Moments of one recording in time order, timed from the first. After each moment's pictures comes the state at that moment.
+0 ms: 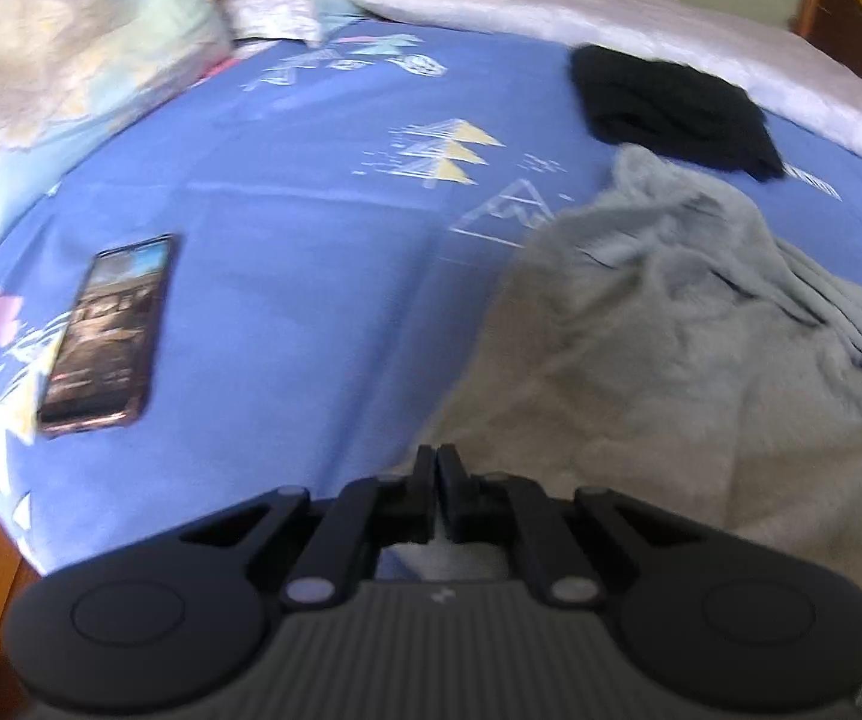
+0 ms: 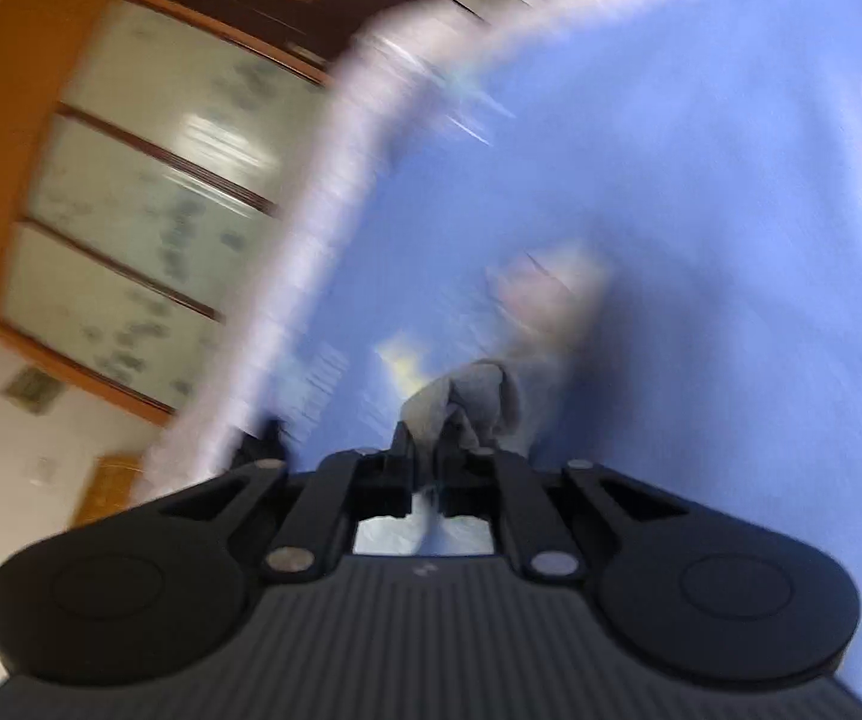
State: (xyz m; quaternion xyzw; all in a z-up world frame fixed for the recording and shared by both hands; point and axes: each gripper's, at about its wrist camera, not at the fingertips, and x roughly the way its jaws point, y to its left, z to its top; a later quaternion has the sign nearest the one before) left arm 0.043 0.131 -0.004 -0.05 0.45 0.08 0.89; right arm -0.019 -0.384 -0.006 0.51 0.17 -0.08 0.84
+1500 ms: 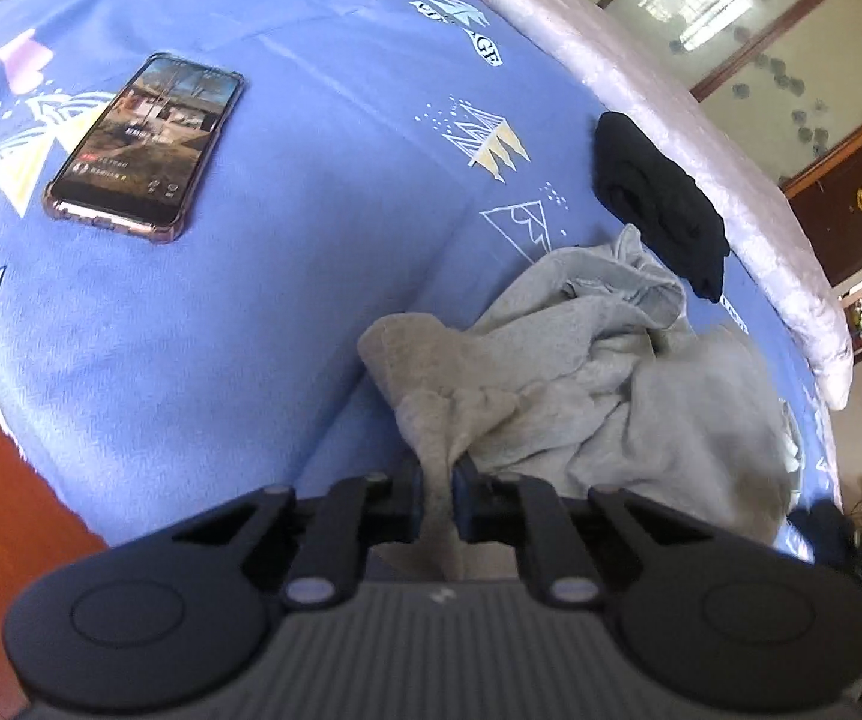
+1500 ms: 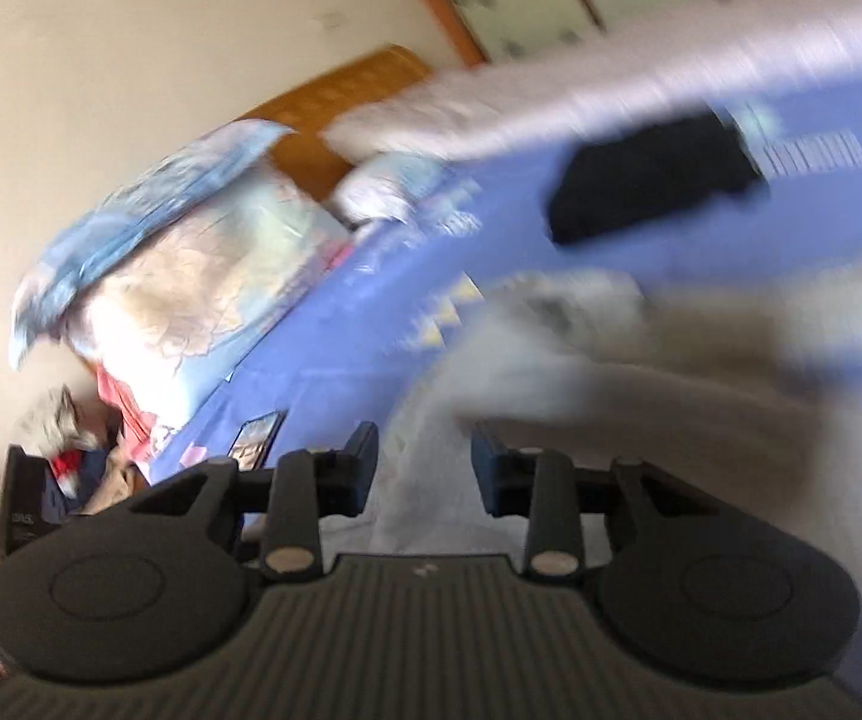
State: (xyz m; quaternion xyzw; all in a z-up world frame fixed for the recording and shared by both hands) left arm -0.004 0.205 -0.013 -0.31 0.44 0.00 0.84; right arm 0.003 -0.104 0.025 0.29 0.33 0.27 0.85
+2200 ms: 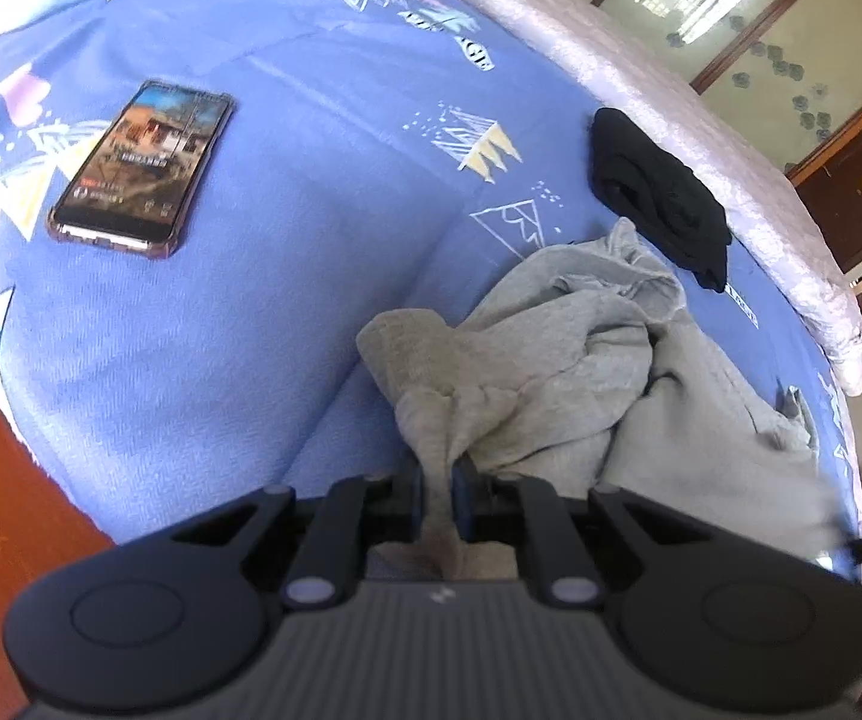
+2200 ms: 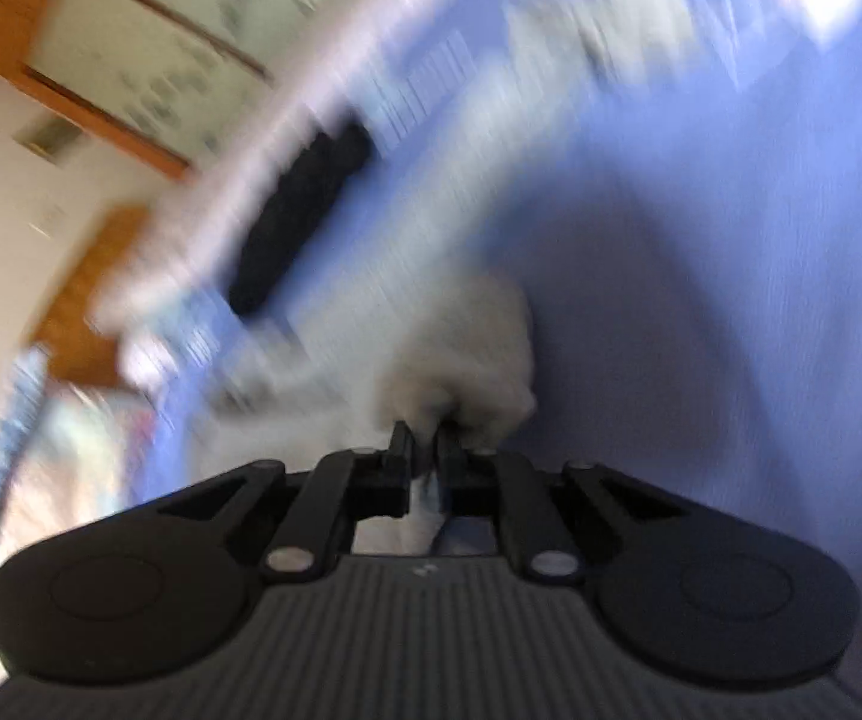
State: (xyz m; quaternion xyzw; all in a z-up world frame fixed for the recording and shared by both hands) left arm -0.007 0.193 -0.002 -0.28 0.44 0.01 0.85; right arm -0.030 -0.237 0.001 0.42 0.29 0.02 0.86
